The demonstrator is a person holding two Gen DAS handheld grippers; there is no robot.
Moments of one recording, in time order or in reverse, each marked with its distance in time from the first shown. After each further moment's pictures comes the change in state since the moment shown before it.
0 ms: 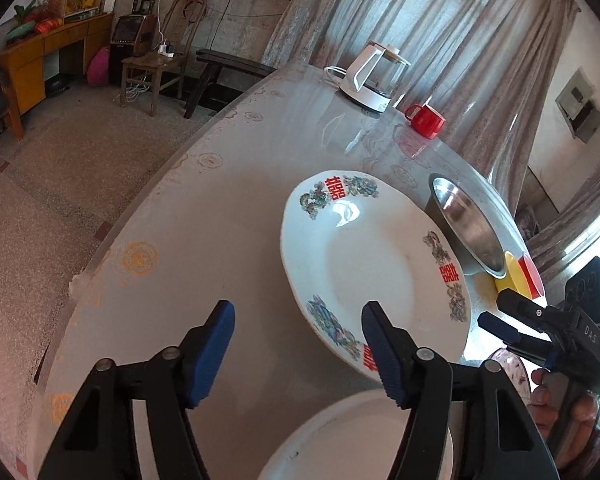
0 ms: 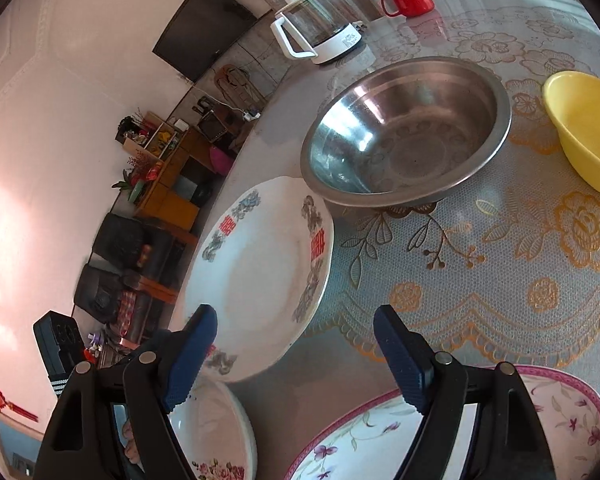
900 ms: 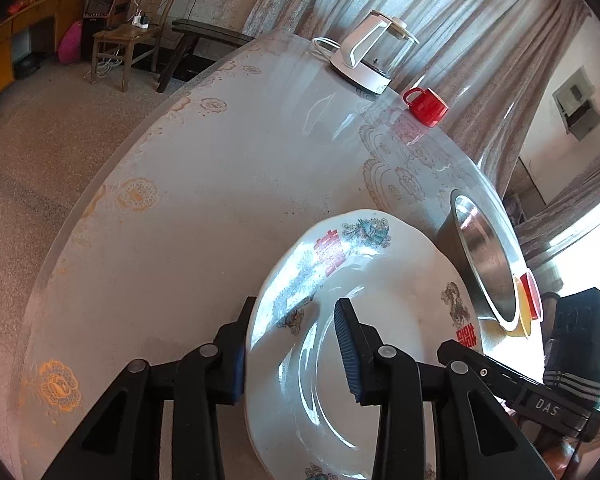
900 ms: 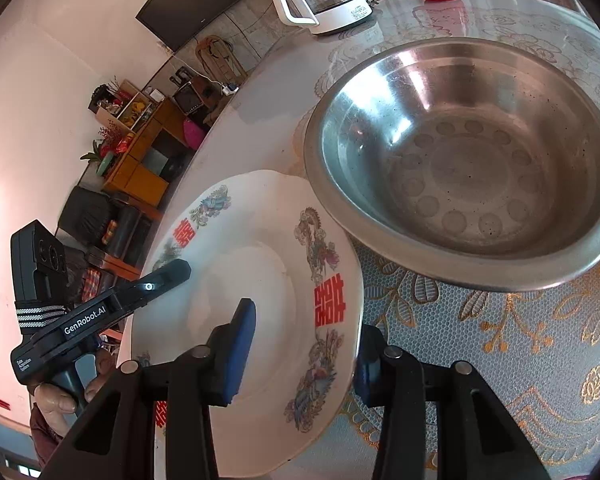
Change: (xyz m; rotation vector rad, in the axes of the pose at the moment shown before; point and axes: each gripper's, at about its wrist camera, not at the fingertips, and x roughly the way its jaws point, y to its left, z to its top) left arm 0.075 0.000 0.057 -0.021 0.118 -0.118; right arm 0.066 0.018 0.031 -0.074 0.082 -0.122
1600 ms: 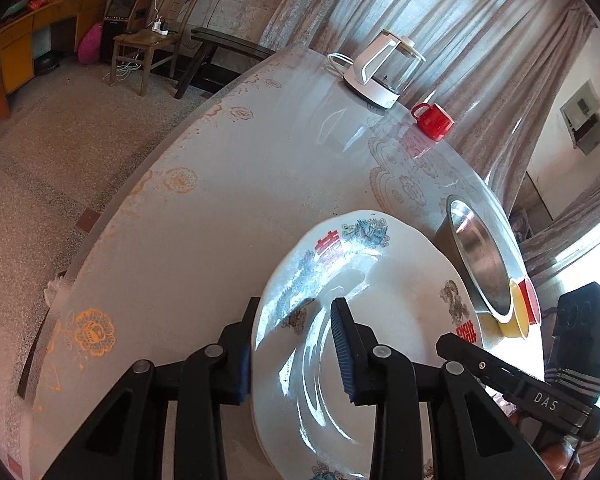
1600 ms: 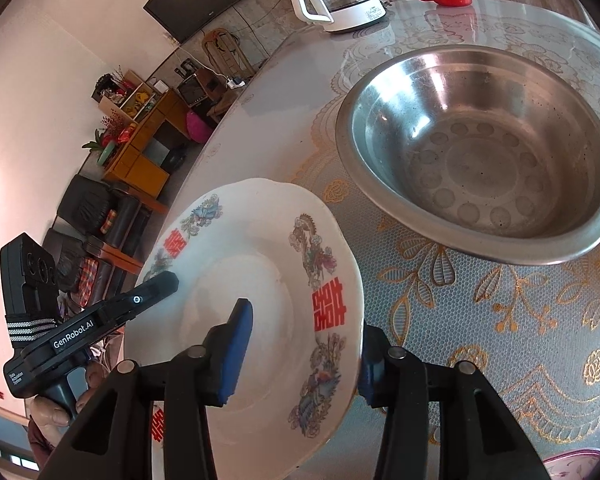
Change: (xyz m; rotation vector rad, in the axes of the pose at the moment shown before) left arm -0.037 -0.003 -0.020 -0.014 -0.064 0.053; right arm 0.003 0.013 0.000 -0.043 0.009 -0.008
